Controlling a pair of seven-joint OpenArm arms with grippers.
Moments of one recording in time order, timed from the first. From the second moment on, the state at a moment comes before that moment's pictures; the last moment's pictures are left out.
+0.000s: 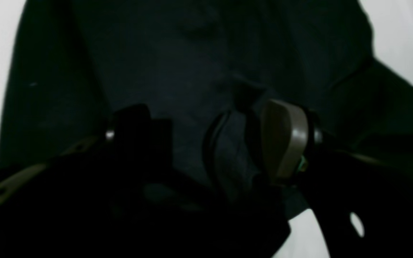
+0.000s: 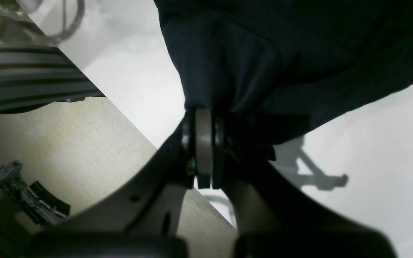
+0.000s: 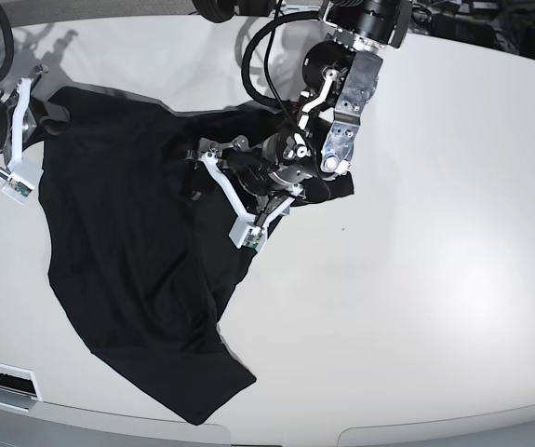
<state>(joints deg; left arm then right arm) 0.6 6.7 18.1 77.7 -16.0 -11.1 35.9 -19.9 45.0 8.5 107.7 61.7 38.3 -75.4</state>
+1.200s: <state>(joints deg) -1.2 6.6 18.0 70.0 -15.3 -12.7 36.3 -19.9 45.0 8.5 107.7 61.7 38.3 -75.2</state>
